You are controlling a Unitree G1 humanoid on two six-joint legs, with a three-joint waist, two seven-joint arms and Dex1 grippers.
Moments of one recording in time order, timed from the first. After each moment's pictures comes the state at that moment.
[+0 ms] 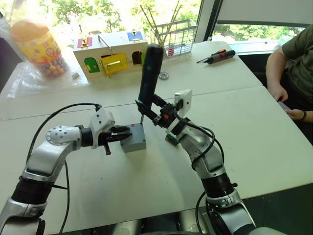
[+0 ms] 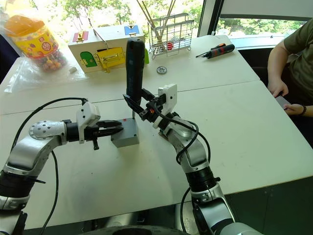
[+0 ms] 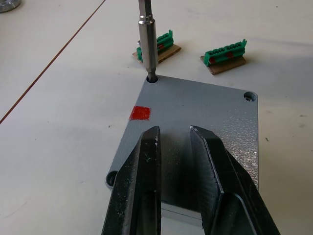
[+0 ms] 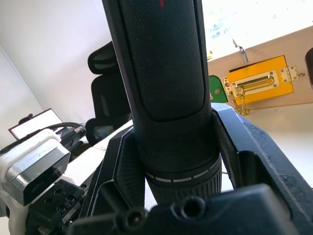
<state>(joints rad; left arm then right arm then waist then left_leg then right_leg) -0.29 0.75 -0.05 -0.19 -0.37 0.45 -0.99 -0.45 -0.02 0.21 -0.08 0.30 0.20 0.49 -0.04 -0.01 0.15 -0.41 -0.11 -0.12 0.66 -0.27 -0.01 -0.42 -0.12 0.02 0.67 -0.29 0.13</state>
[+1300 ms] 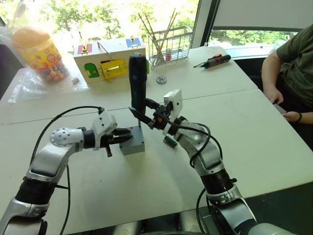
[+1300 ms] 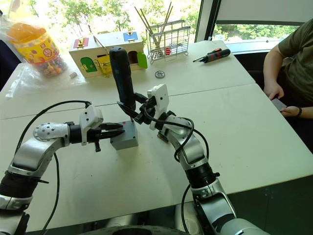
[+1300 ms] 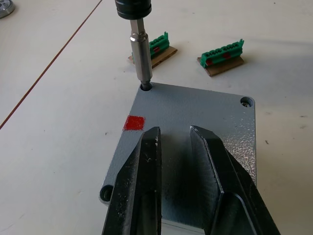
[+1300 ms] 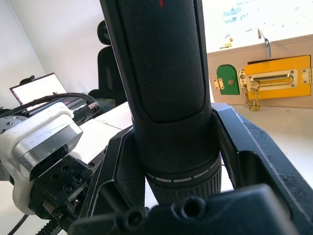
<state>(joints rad) -0.29 0.74 -0.07 -0.15 -0.33 0.42 -1.00 -0.49 -0.05 0.26 -0.04 0.21 0.25 0.56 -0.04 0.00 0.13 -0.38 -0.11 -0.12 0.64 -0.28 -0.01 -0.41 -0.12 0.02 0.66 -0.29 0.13</state>
